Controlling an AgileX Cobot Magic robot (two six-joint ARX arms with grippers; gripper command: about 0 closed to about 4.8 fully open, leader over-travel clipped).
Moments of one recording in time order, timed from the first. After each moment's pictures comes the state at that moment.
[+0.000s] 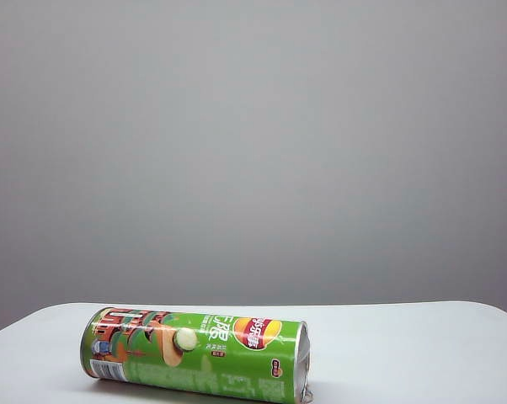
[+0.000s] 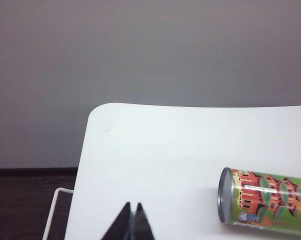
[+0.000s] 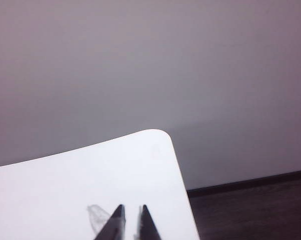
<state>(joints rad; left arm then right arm) -0.12 0.02 0.01 -0.18 0.00 -0.02 -0.07 0.00 0.01 -0.10 0.02 0.17</state>
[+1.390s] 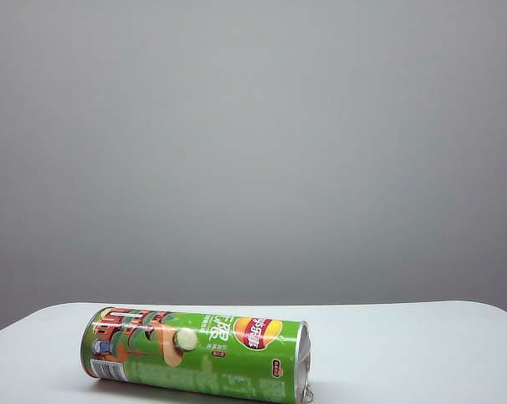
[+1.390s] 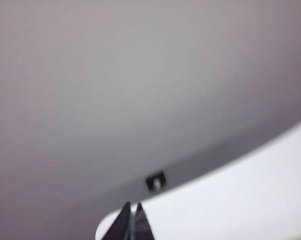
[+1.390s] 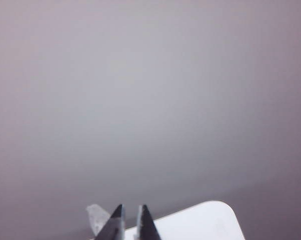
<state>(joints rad) -0.12 0.56 0.68 -0.21 0.23 0.33 -0.07 0.03 0.12 0.07 -0.07 0.36</state>
